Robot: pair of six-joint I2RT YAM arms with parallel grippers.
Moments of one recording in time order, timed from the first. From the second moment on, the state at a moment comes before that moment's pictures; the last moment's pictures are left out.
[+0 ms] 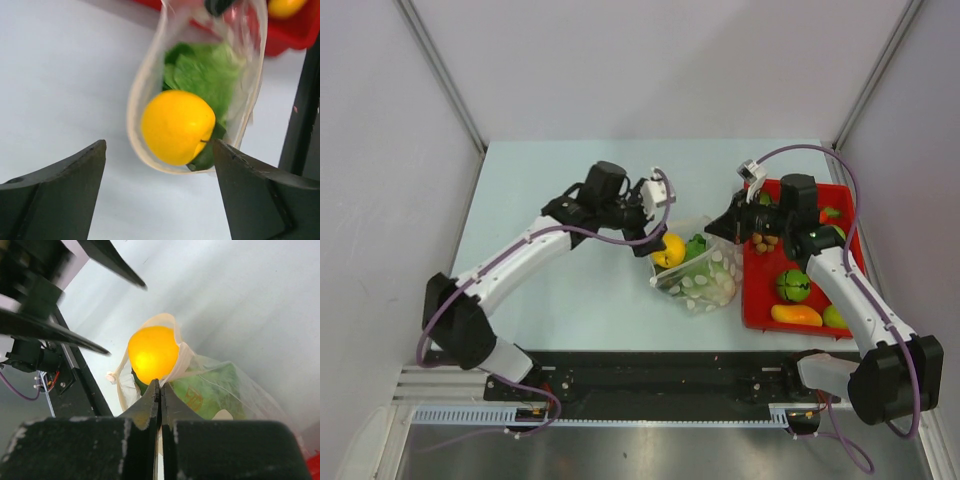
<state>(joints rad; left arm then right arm) -0.66 1.52 1.32 -0.50 0.49 0.39 0.23 1.18 0.97 -0.23 -0.80 0.14</state>
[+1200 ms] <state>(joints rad) -0.51 1.54 1.21 -0.28 0.69 0.17 0.31 1.15 0.97 -0.18 -0.85 0.01</state>
